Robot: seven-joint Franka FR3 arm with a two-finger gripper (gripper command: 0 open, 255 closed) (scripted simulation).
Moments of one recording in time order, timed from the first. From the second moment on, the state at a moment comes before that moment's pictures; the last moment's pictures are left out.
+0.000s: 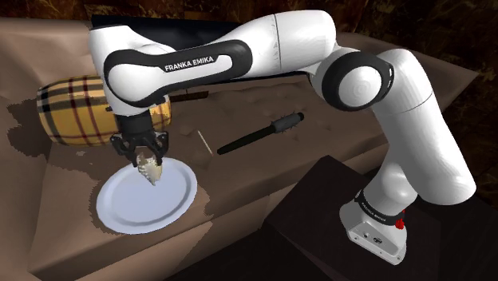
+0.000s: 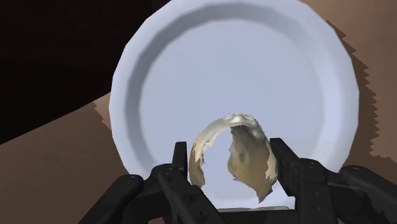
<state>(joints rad) 0.47 0.84 0.26 -1.09 -0.05 1.79 1.39</state>
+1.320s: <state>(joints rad) 0.48 0.92 0.26 -1.13 -0.05 1.91 1.39</state>
